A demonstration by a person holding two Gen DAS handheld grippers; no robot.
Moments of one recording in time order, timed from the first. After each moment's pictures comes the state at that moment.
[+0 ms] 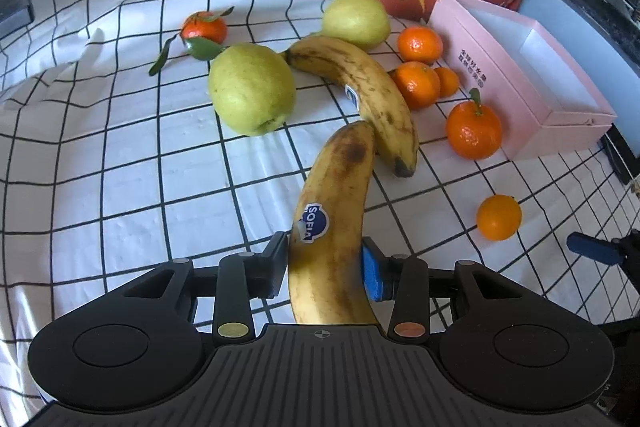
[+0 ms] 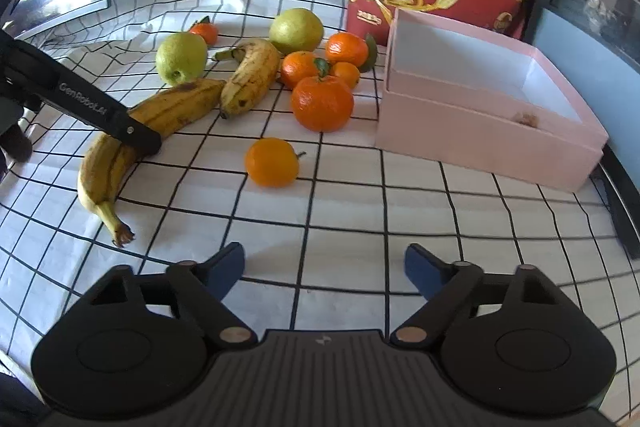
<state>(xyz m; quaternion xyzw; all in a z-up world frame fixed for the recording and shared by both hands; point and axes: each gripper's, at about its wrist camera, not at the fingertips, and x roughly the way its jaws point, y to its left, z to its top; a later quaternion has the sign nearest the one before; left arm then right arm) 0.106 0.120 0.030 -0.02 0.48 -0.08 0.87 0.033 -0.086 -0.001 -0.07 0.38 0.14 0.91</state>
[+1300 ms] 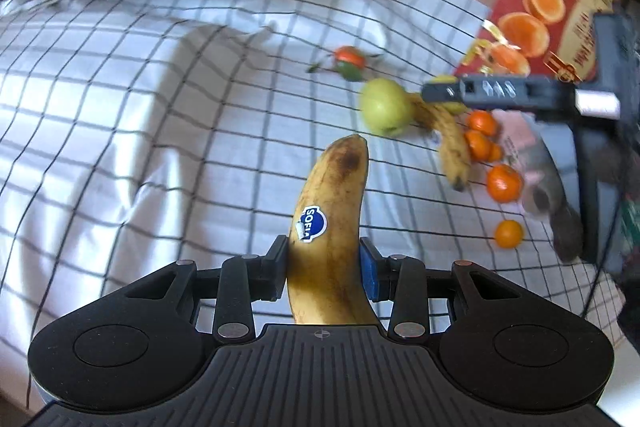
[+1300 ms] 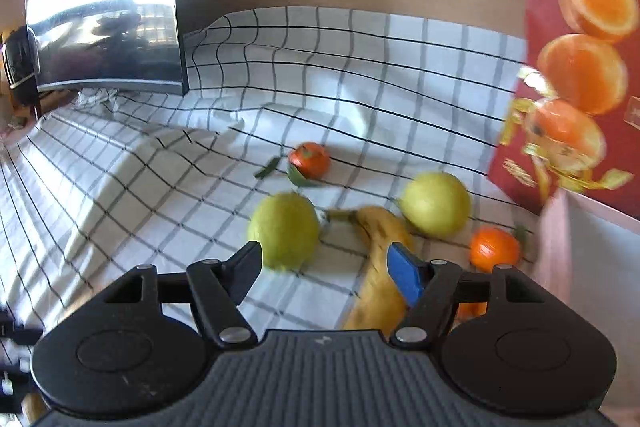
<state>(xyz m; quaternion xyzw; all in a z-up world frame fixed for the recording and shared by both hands) -0.014 0.201 0.058 -0.17 0.40 0.04 0.90 0.177 0.037 0.070 -0.07 0.34 0.30 0.89</state>
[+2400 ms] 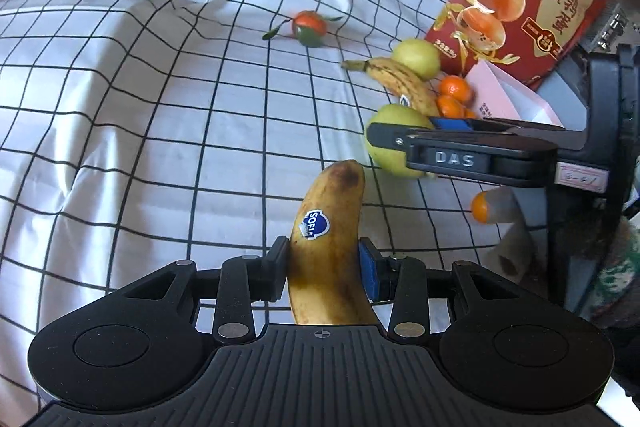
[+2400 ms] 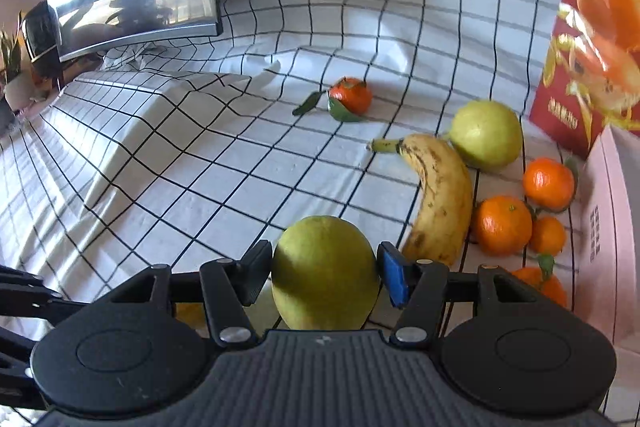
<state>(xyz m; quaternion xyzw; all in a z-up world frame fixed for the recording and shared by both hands) 0.003 0.180 0.041 -0.16 0.43 -0.02 0.89 0.133 0.036 0.027 -0.08 0.35 0.32 0.87</state>
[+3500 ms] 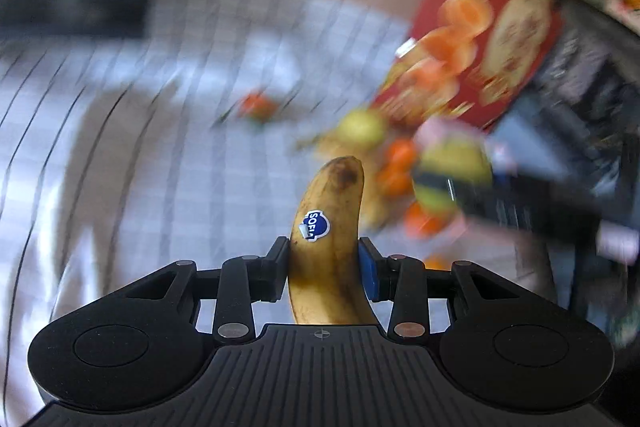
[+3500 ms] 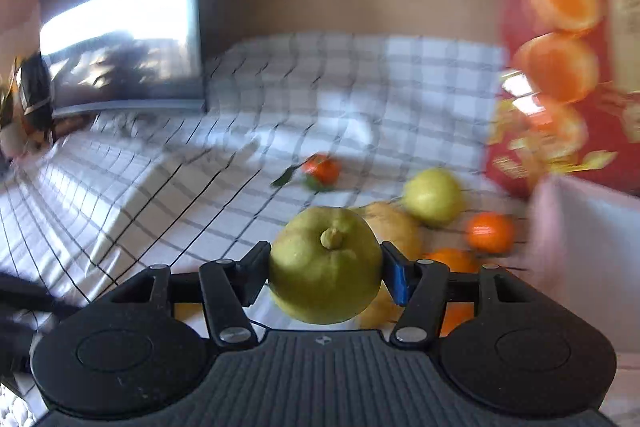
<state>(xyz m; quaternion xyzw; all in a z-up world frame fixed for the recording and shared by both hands) 0.032 0.164 0.108 -0.14 0.35 -0.07 0.92 0.104 -0.028 0.088 -0.03 0.29 0.27 0.92</state>
